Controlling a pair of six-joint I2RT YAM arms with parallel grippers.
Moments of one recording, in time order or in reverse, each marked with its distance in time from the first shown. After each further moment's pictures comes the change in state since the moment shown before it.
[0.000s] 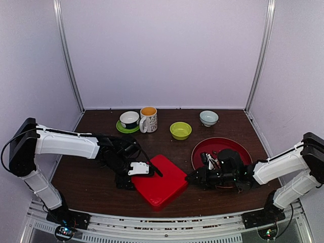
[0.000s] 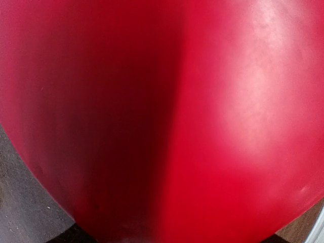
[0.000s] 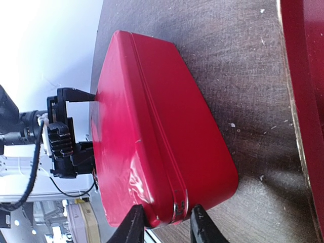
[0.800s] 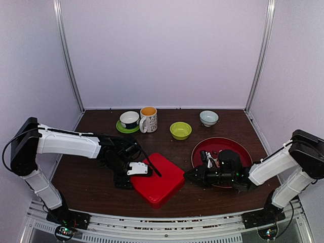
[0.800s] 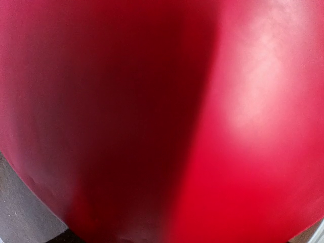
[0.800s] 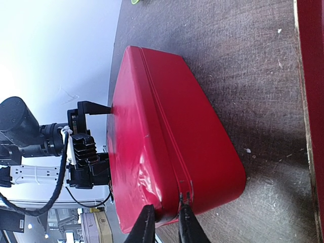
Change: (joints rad) left arm 0.001 0.020 0.013 -0.043 -0.067 -0.023; right arm -0.019 0.128 -0.027 0.257 -0.005 0.066
